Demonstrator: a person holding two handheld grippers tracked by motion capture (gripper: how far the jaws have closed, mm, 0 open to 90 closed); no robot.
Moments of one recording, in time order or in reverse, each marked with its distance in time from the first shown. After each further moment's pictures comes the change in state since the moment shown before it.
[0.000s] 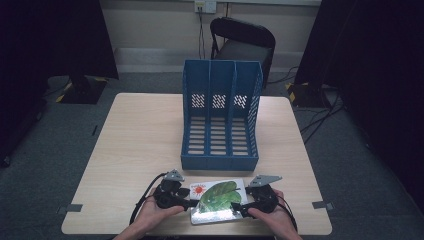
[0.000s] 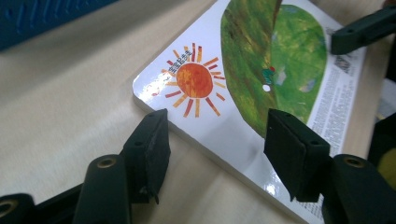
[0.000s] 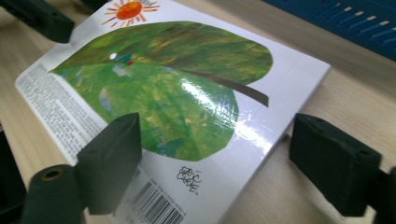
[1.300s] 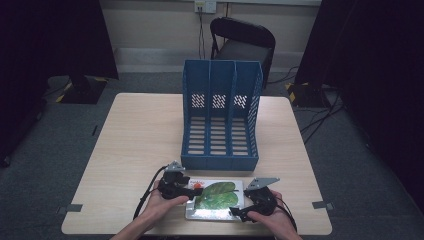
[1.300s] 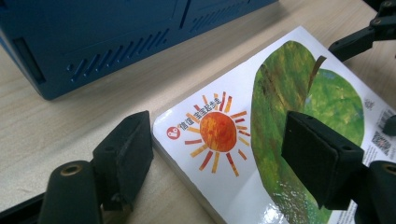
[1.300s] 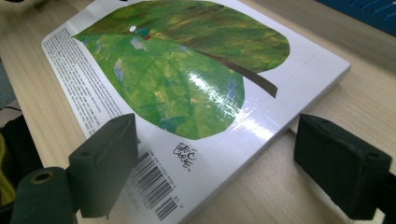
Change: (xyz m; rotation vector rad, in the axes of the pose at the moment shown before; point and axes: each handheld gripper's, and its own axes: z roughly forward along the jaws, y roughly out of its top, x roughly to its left) left arm 0.018 0.011 0.012 -0.115 0.032 -0.121; right arm 0.005 -0.001 0.002 0.031 0.038 -0.022
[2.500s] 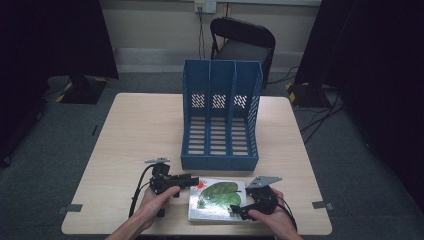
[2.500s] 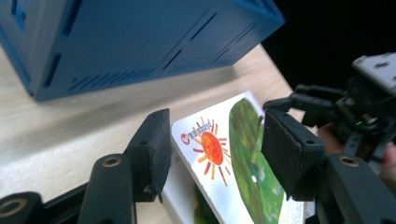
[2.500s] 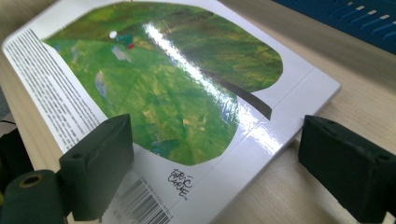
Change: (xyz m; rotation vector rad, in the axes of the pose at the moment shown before) left arm 0.018 0.001 -0.022 -0.182 -0.233 -0.268; right arm -0.002 0.001 -0.002 -0.034 -0.023 0.023
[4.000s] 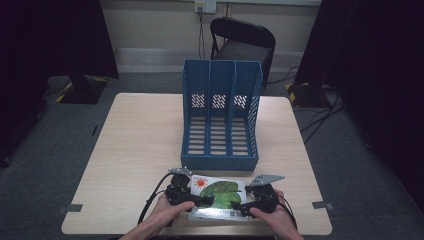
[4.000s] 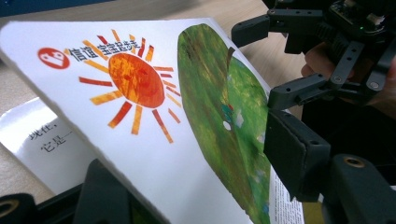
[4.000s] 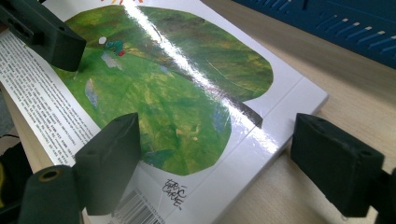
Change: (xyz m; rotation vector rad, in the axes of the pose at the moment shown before) left arm -0.027 -0.020 0.039 0.243 -0.052 0.143; right arm -0.004 0.002 -0.002 -0.036 0.006 0.032
